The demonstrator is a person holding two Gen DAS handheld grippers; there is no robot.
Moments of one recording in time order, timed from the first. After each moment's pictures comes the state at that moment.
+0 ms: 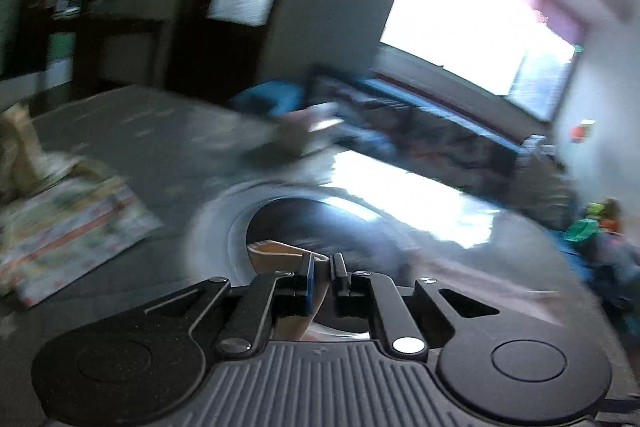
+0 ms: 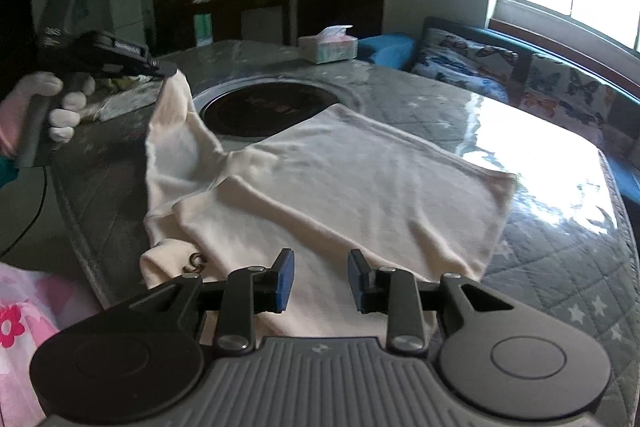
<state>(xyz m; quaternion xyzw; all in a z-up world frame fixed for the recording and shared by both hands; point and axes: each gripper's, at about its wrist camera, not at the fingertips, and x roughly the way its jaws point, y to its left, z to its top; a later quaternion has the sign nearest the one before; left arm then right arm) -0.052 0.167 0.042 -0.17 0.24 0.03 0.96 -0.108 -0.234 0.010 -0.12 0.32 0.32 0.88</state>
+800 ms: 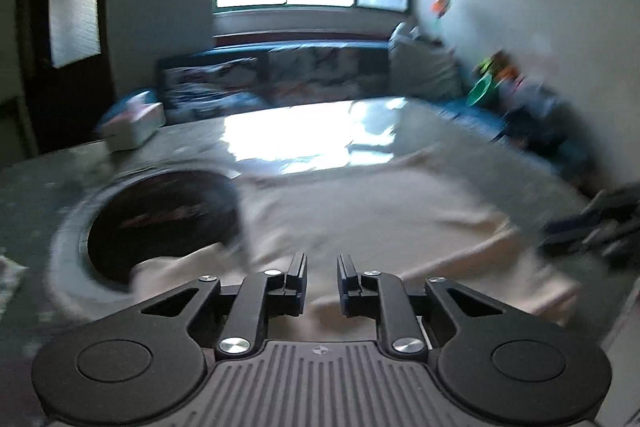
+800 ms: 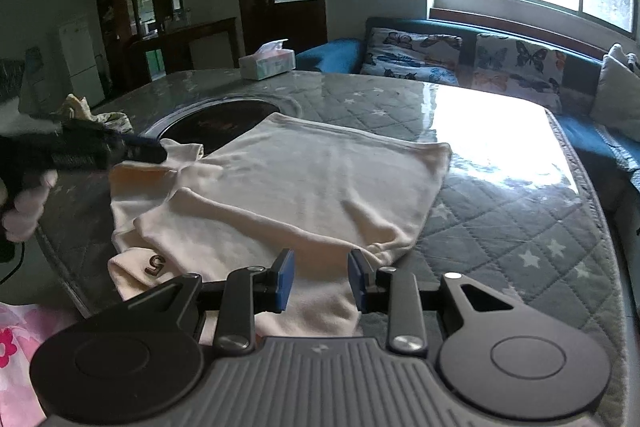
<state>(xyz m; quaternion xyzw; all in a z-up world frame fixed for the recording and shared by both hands) -0.077 0.027 0.017 0.05 0.28 -0.12 0.95 -0.111 -0.282 0.007 -0.05 0.32 0.27 0.91</state>
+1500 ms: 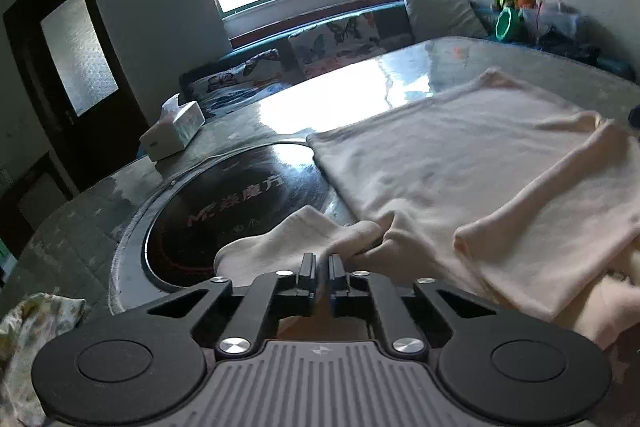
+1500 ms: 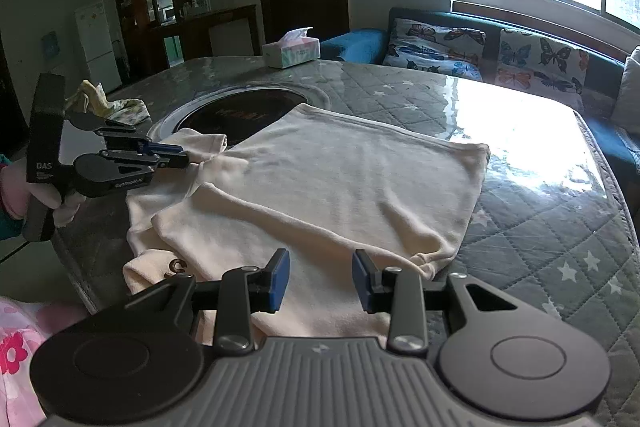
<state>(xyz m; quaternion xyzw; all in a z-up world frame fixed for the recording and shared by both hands) -0.052 0.068 -0.026 0.16 0.28 -0.09 0.94 -0.105 -0.255 0.004 -0.06 0.33 0.29 0.89</state>
